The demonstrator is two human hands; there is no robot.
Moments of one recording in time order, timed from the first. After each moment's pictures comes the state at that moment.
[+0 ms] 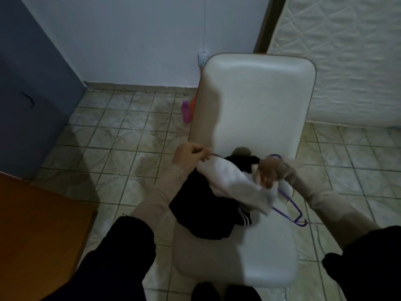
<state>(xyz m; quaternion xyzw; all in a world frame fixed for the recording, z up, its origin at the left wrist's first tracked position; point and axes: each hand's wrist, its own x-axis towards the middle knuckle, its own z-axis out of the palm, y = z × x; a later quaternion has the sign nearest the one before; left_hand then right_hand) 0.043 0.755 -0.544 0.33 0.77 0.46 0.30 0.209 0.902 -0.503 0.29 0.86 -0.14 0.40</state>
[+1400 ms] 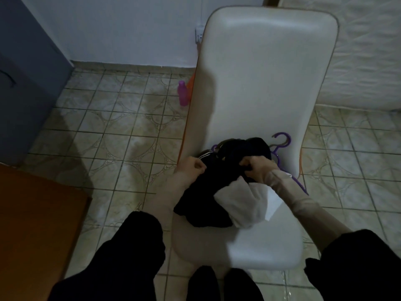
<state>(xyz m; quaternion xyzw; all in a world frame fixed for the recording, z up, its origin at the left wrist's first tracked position) 0.066 0.722 -0.644 0.31 0.83 0.27 0.38 0.223 0.865 -0.603 0.38 0.86 -0.24 0.24</state>
